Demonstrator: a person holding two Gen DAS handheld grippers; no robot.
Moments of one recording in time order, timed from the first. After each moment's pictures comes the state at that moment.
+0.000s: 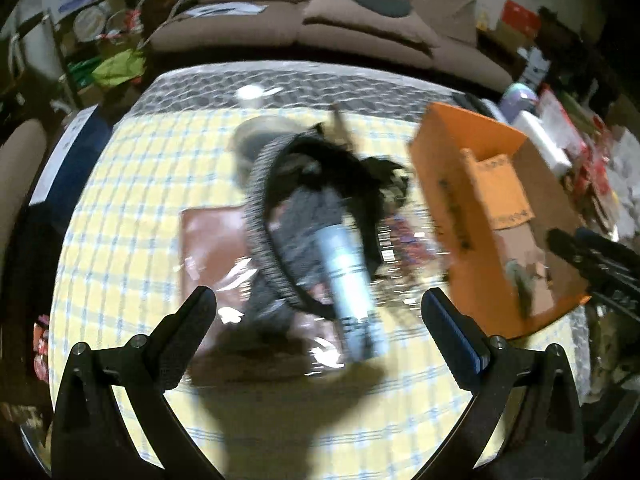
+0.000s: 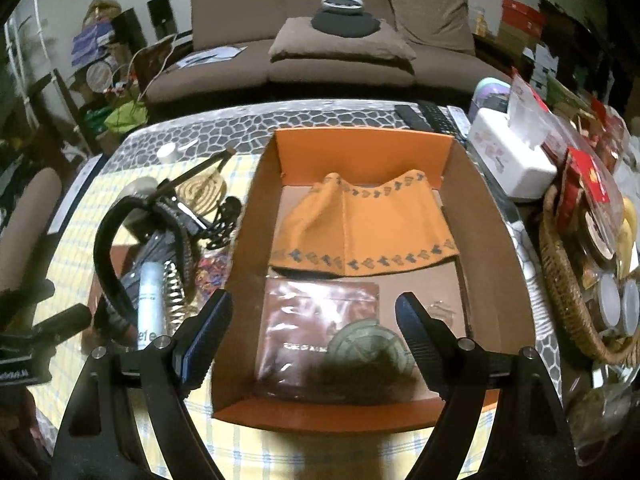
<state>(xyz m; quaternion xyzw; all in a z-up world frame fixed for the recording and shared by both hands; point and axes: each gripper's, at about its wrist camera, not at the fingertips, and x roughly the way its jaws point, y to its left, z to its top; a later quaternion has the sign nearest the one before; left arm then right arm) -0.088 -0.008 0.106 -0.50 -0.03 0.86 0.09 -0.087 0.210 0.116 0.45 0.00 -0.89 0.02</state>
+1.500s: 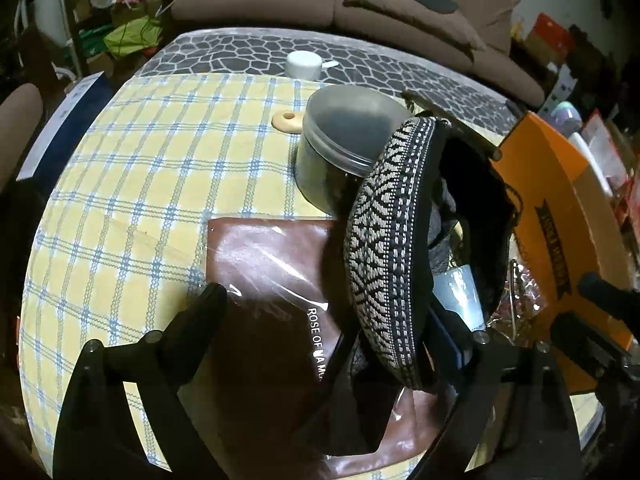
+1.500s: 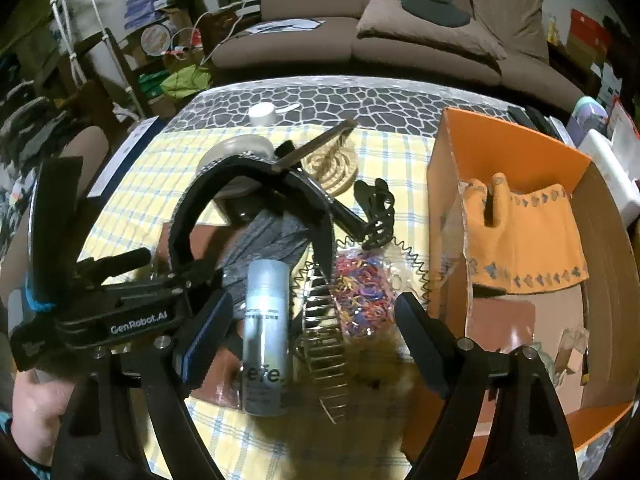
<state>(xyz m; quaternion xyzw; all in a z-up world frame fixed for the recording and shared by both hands) -0.157 -0.055 0.029 -0.52 -0.06 0.85 0.07 -0.122 0.089 0.065 0.48 0.01 -0.87 0.12</state>
